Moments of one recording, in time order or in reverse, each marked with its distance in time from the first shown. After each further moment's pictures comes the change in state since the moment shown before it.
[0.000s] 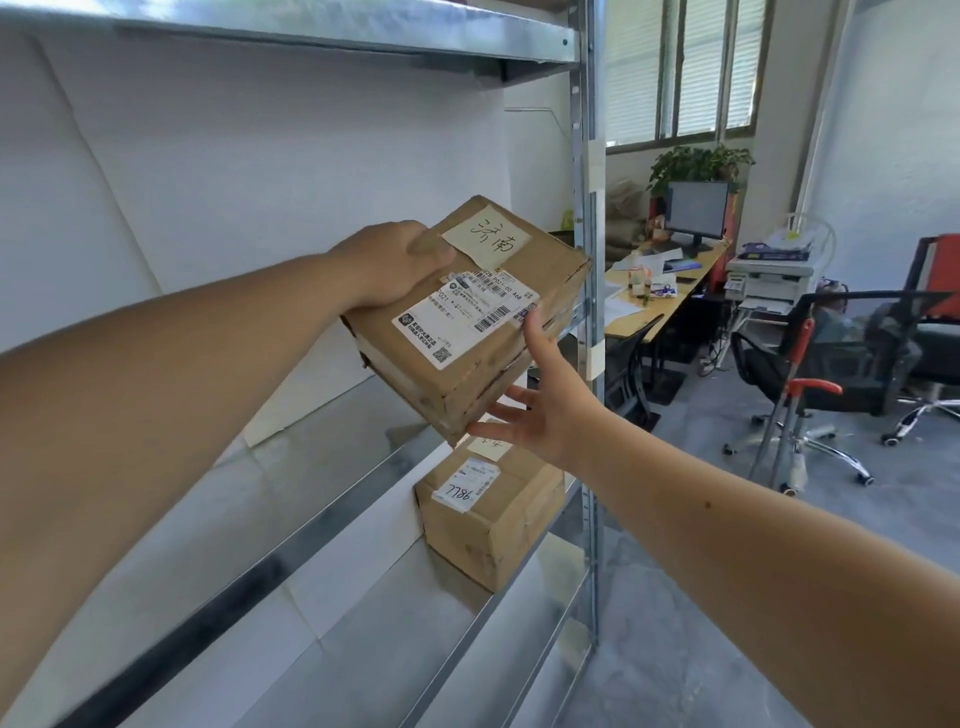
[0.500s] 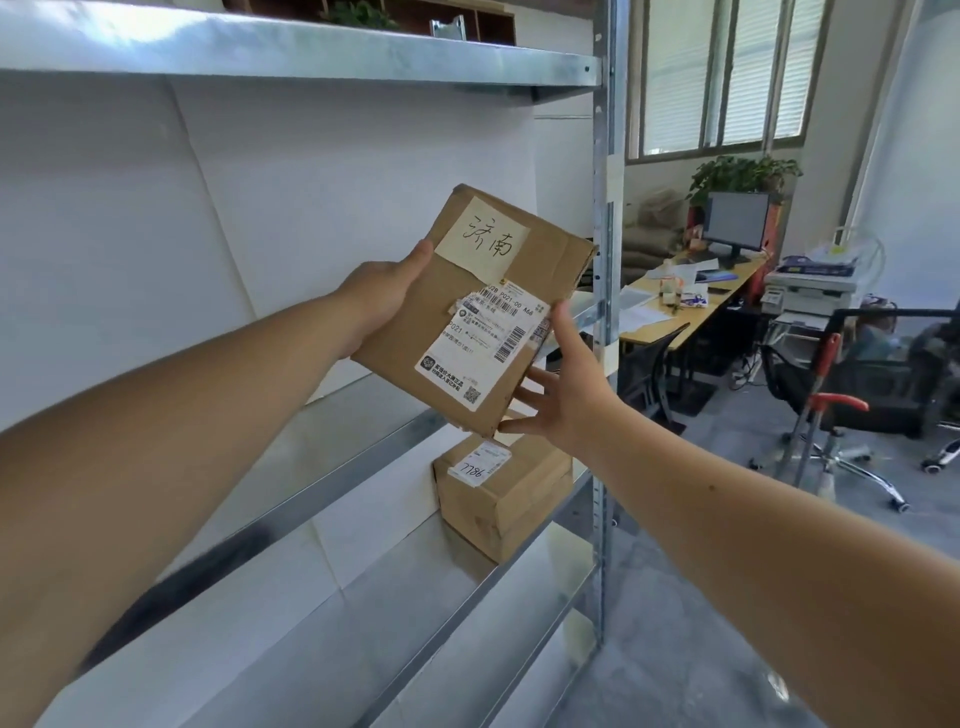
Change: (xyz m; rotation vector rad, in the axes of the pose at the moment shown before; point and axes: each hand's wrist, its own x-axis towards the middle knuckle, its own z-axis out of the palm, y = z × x) left_hand -0.112 0.028 -0.007 -0.587 0.089 -0.422; right_hand -0.051 -0.006 0.002 -0.076 -0.020 -0.036
